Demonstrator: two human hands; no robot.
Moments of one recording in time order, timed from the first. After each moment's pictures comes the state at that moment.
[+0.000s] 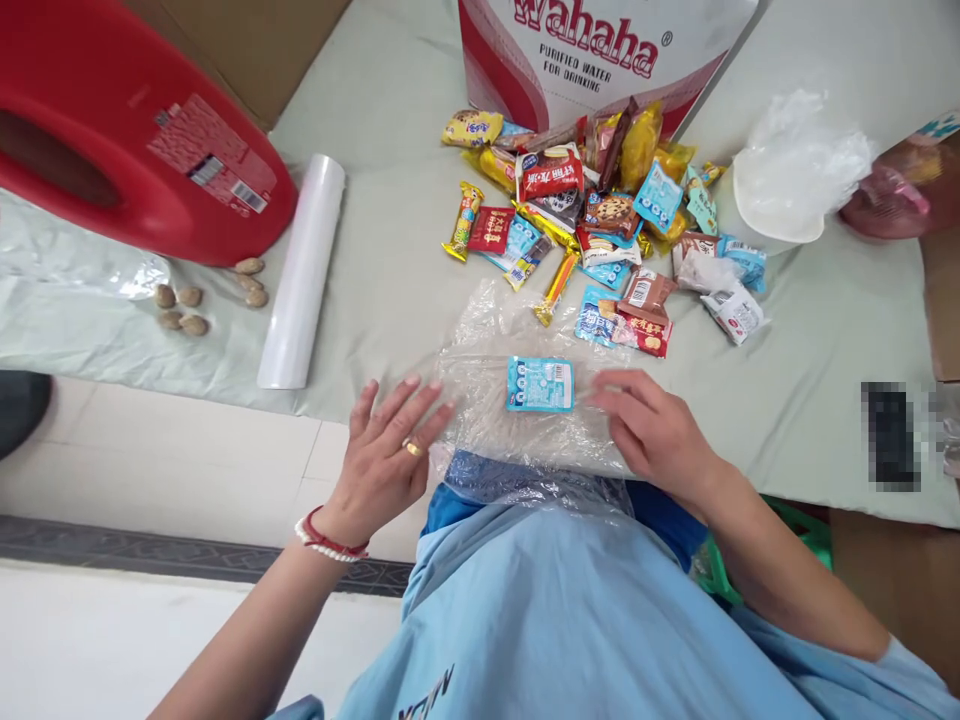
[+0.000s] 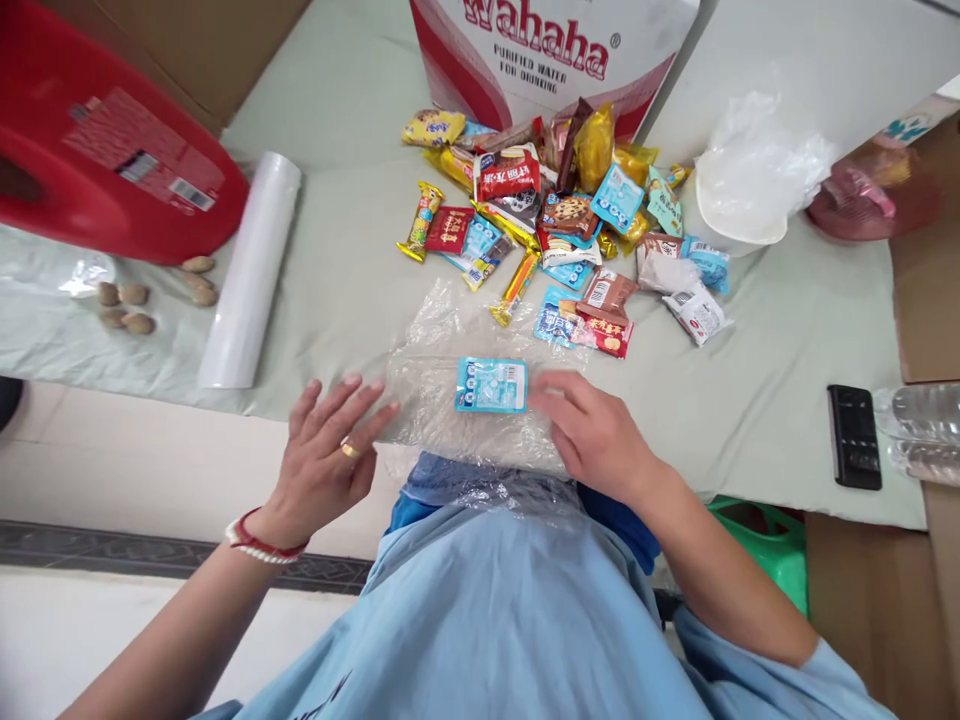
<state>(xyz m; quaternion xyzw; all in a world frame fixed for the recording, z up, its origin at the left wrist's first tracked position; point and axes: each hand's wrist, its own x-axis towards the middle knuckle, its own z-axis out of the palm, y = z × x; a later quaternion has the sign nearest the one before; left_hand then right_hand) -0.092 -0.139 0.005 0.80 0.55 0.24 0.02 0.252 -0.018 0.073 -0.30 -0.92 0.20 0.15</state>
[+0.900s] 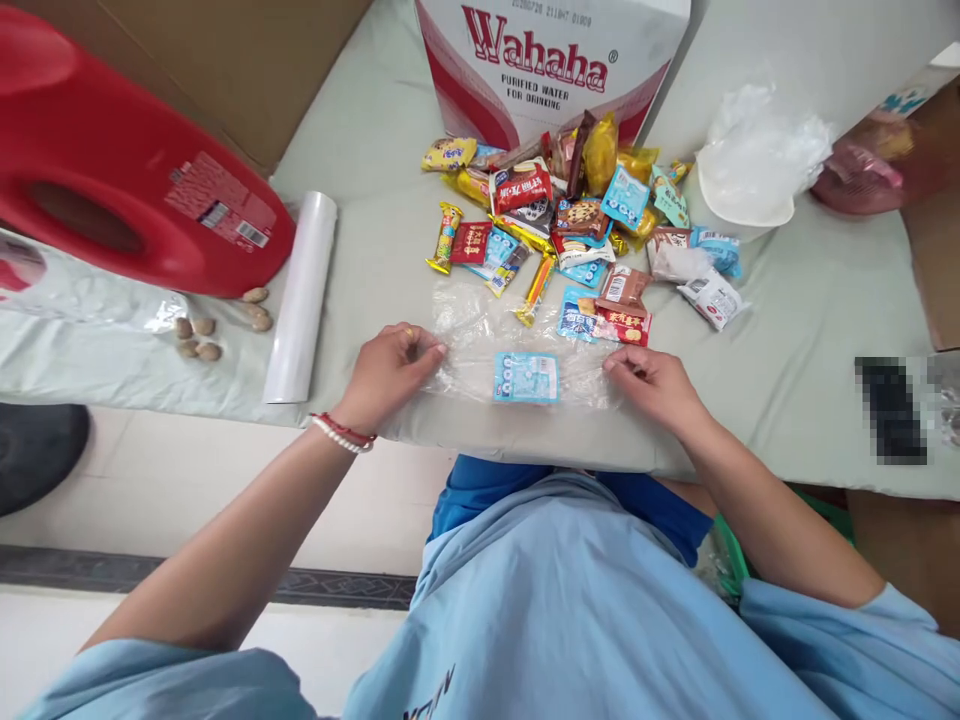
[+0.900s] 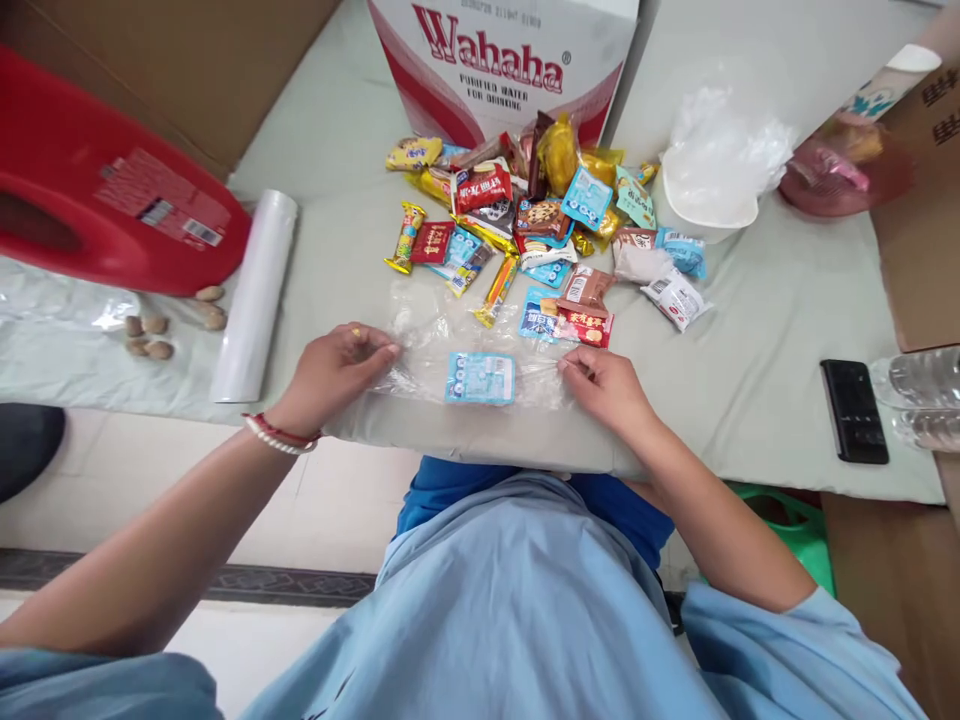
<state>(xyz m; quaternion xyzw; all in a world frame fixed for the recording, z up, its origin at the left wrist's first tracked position) -0.099 -0.023 0.021 0.61 0.71 0.24 0.25 0.276 0.015 0.042 -0.56 -0.75 0.34 0.14</state>
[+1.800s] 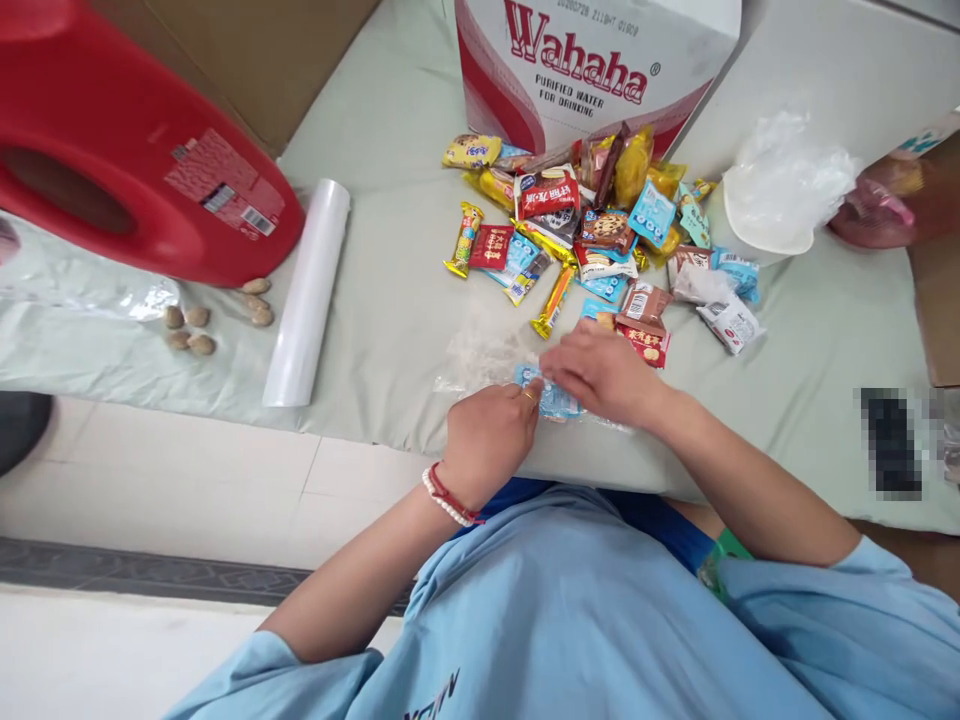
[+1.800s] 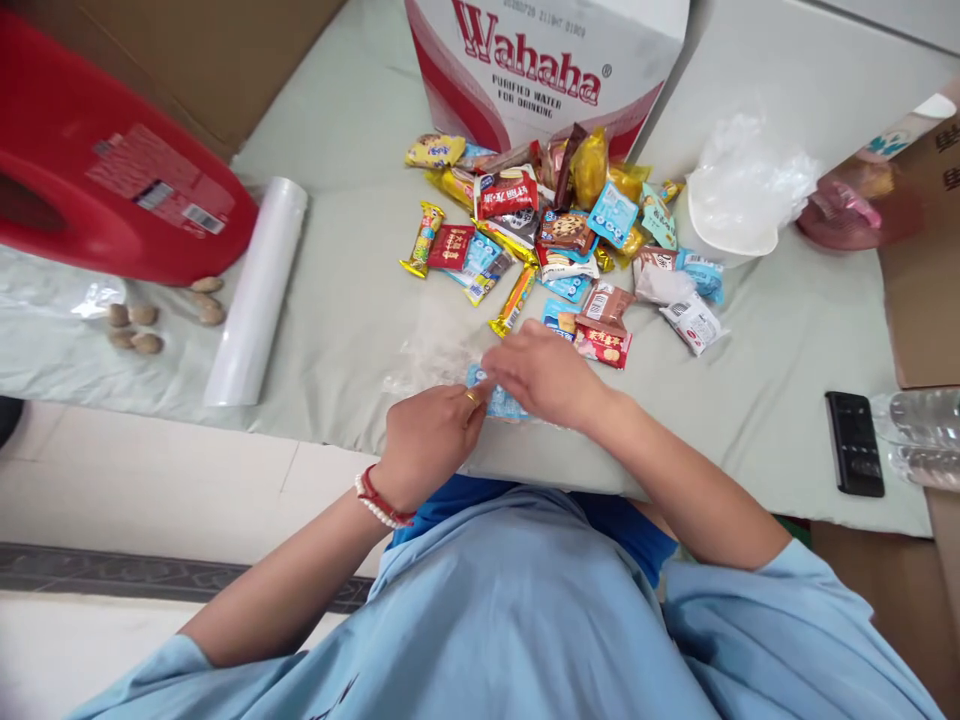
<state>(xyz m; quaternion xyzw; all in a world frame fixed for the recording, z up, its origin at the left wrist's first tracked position) 0.011 -0.059 0.043 0.74 0.65 0.10 0.12 0.184 0.057 0.078 -0.25 -0.93 0.25 0.07</state>
